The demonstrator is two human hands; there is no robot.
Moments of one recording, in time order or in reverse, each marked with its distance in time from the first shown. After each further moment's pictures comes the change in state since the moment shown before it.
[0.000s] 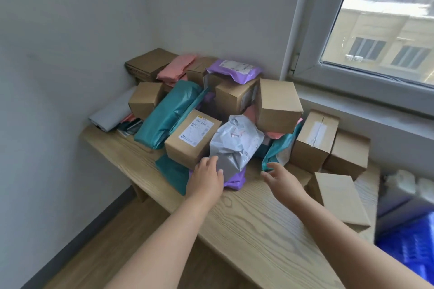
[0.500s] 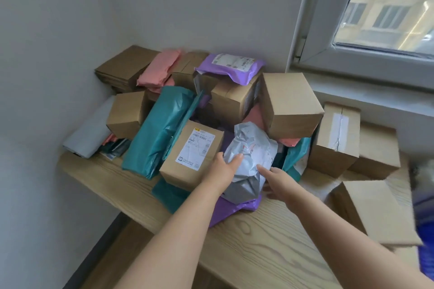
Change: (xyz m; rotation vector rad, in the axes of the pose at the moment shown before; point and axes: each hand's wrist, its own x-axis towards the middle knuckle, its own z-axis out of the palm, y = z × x) left_hand 0.148 -0.007 0.001 -0.387 -0.344 -0.238; right_hand 0.113 -0.033 0.043 0.489 -0.156 0.365
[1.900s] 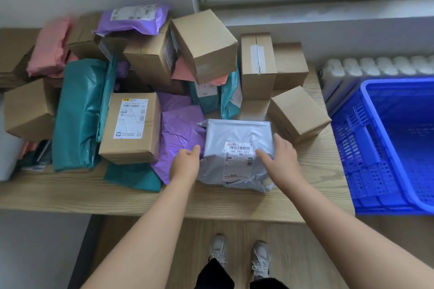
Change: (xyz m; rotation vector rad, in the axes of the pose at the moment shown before) left_hand -0.029 -0.077 0.071 0.227 -0.035 -0.048; right_hand -0.092 0.158 -0.015 -0.244 0.586 -0.030
